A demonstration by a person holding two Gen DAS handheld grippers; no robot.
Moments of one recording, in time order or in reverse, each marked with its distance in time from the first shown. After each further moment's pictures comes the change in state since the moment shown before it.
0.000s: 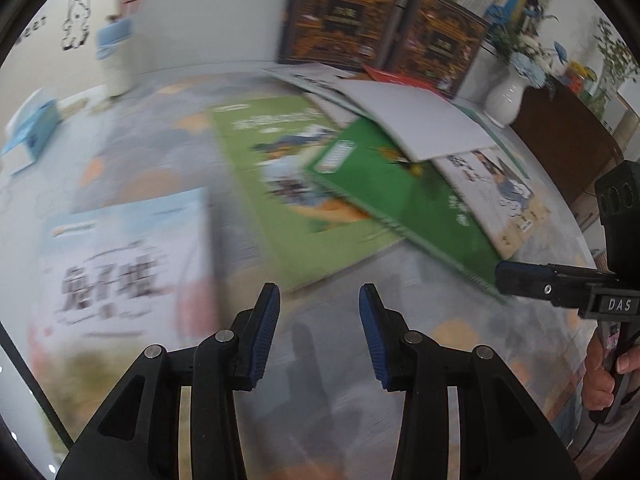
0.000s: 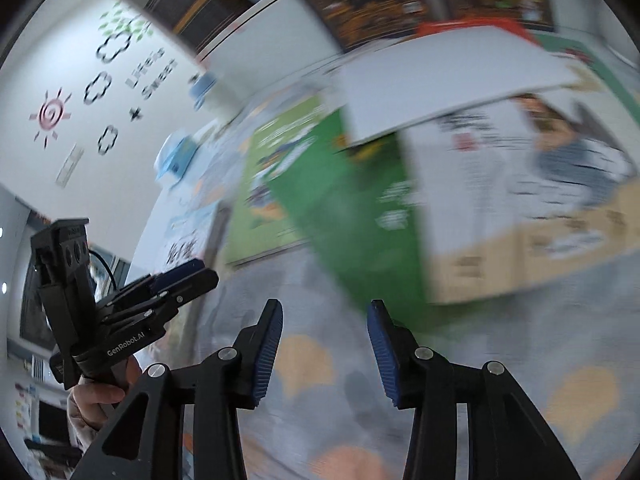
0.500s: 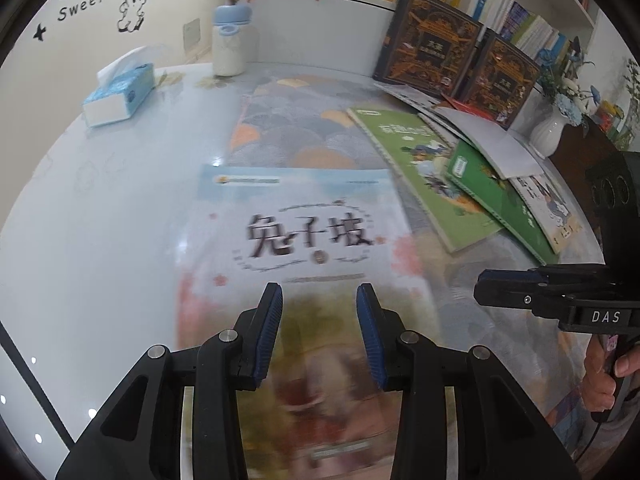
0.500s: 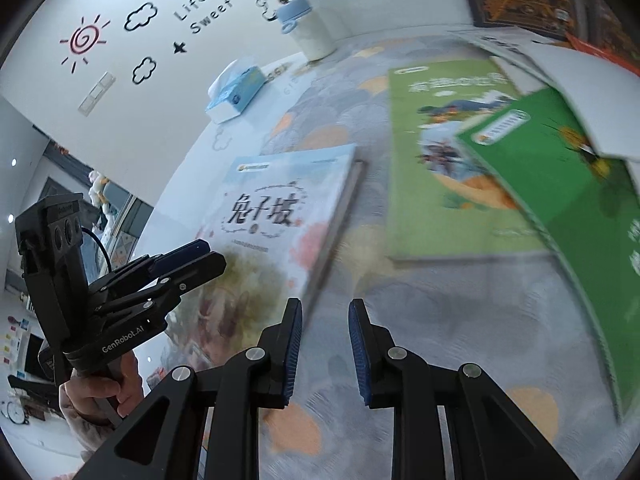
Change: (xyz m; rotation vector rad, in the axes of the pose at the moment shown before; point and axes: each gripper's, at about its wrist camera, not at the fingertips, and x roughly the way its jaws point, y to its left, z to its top) left arm -0.062 0.122 -0.044 -0.110 -0.058 0.103; right arm 0.101 0.139 -0.005 -0.201 0.135 0.055
